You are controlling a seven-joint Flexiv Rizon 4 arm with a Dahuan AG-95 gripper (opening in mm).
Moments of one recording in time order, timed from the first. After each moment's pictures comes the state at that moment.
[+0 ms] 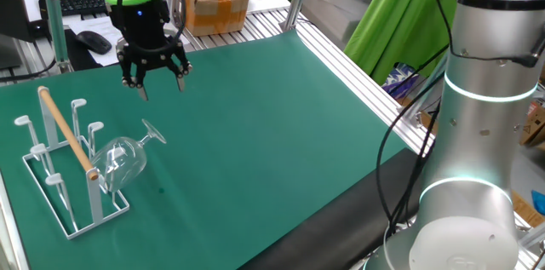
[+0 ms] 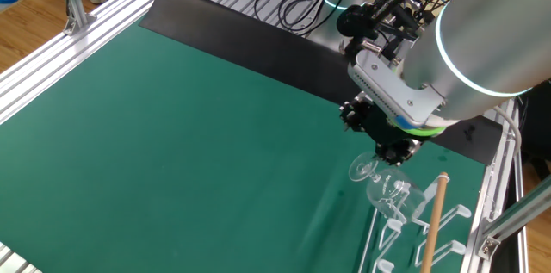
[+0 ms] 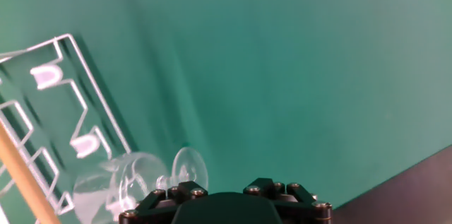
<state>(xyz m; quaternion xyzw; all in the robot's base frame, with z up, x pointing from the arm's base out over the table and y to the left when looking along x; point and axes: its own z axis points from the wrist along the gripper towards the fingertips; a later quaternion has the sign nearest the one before) 0.506 0.225 0.251 -0.12 -0.98 0.10 0.11</state>
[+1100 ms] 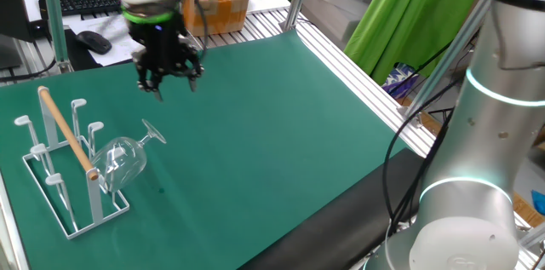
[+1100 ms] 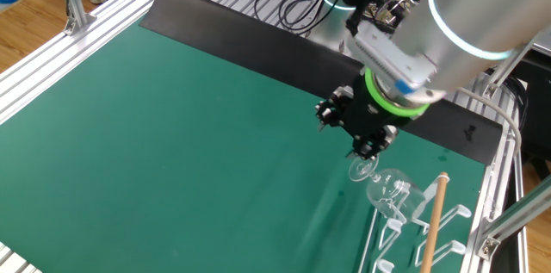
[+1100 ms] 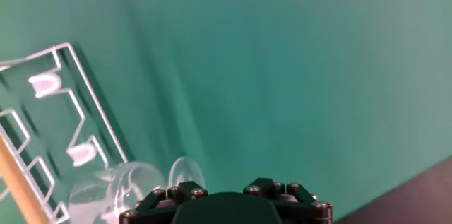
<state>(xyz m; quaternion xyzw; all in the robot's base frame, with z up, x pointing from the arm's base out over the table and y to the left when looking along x) 0.507 0.185 0.228 -0.08 -0.99 0.11 0.02</state>
